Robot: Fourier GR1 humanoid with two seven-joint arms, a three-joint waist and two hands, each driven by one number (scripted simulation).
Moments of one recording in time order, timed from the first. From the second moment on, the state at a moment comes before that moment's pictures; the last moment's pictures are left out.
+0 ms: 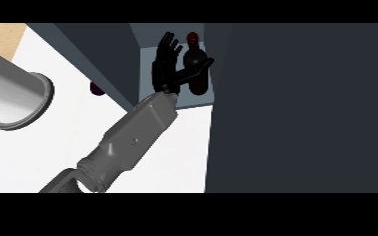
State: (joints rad) left arm -0.99 0.00 -0.65 -0.39 1.53 0.44 -0.76; right arm -0.13 -0.04 0.06 -2.29 -0.23 0.22 0.44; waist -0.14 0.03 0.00
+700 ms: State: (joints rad) left arm -1.05 0.00 -0.79 -0.36 1.50 0.51 -0.79; right arm -0.09 -0.03 0.08 -2.28 -0.21 0.23 0.41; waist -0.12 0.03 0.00
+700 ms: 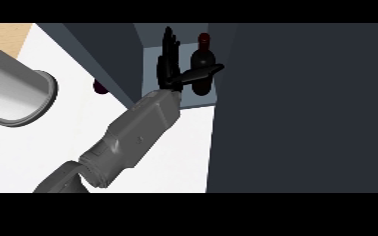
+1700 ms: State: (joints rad) left arm -0.99 0.00 -0.90 -0.50 1.57 0.49 -0.89; right arm -0.11 -0.04 0.07 -2.32 -0.21 0.19 0.48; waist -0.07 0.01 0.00
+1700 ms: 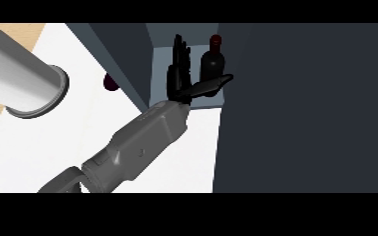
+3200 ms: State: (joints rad) left arm -0.60 0.19 -0.93 -1.12 1.18 0.56 -0.85; right arm -0.07 -0.04 0.07 -2.37 -0.14 0.15 0.48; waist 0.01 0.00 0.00
